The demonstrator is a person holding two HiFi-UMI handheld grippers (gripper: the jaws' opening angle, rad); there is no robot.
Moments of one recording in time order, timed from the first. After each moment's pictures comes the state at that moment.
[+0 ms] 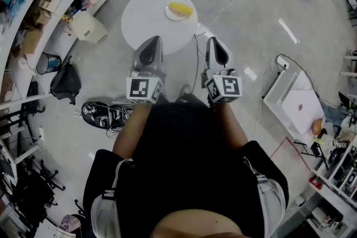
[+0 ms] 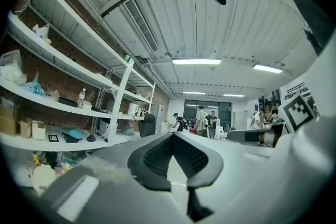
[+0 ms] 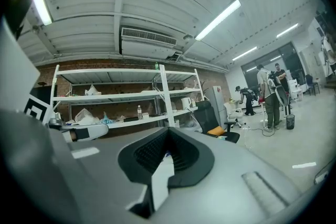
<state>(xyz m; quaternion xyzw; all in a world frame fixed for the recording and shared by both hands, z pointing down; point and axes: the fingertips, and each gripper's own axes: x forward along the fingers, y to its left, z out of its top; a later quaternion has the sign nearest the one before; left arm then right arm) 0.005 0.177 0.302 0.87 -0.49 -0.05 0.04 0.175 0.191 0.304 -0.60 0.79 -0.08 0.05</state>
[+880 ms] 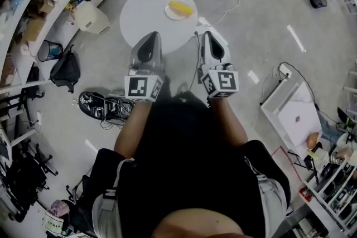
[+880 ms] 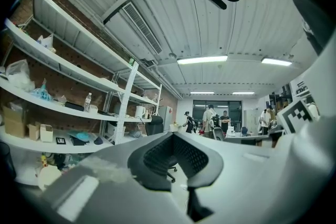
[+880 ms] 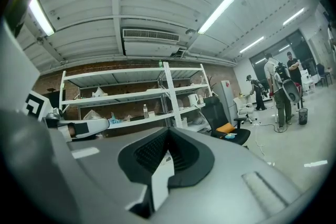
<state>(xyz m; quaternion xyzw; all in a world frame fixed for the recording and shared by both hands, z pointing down) 0.037 0.154 0.300 0.84 -0.54 -0.05 0.04 0.194 0.145 0.317 -0.55 0.83 -0.10 0.05</state>
